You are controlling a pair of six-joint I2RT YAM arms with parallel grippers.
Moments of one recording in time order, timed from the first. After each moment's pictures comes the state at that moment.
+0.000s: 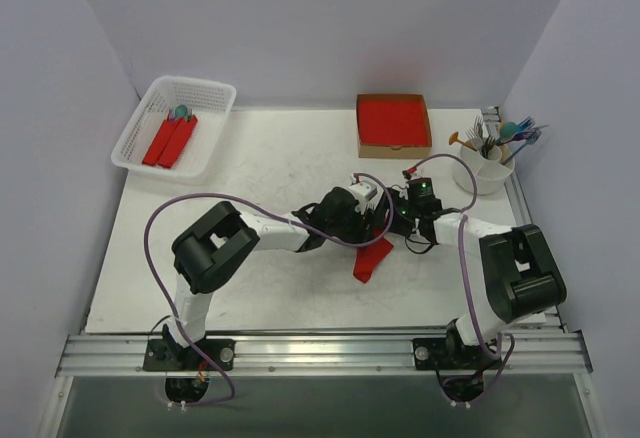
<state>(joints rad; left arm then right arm) -0.91 2.01 1.16 0.24 0.09 -0.36 0.28 1.55 0.65 0.06 -0.25 0.57</state>
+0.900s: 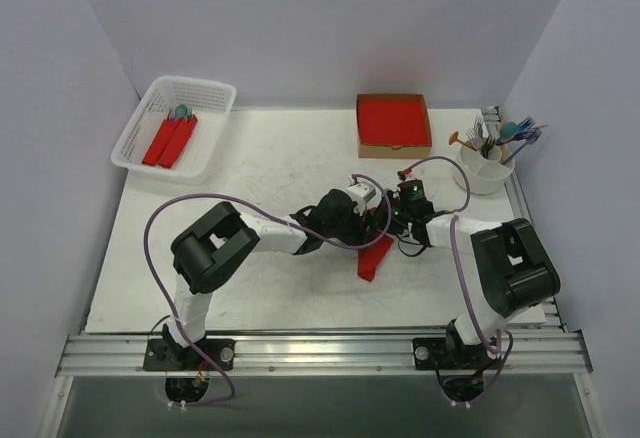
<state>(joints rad) -0.91 2.01 1.11 0.33 0.11 -0.36 0.35 1.60 0.64 0.16 -0.18 0.66</state>
